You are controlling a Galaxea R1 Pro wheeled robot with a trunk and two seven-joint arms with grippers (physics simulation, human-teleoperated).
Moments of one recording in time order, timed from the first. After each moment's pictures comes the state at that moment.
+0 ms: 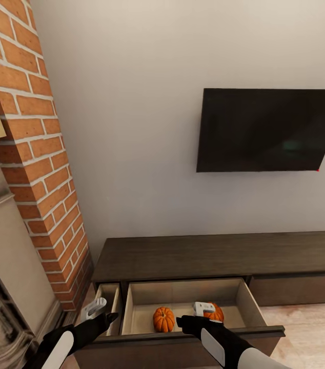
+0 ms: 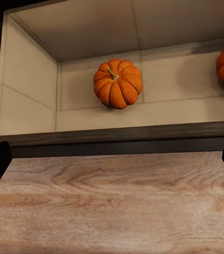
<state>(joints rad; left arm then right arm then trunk) -0.24 0.12 -0.09 -1.01 0.76 0.56 0.04 -0.60 0.08 0.66 -0.29 -0.78 0.13 -0.06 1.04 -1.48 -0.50</state>
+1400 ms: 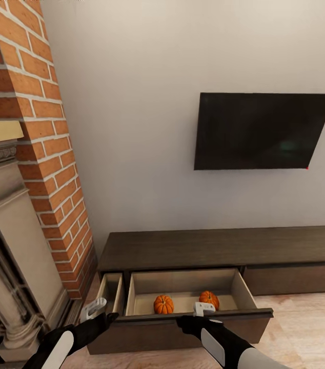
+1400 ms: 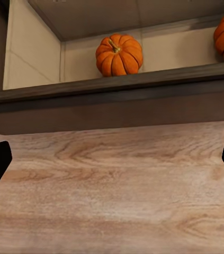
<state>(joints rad) -0.24 0.12 -0.09 -1.01 0.76 0.56 0.04 -0.60 0.08 0.66 -0.29 -0.78 0.14 -0.06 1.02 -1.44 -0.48</state>
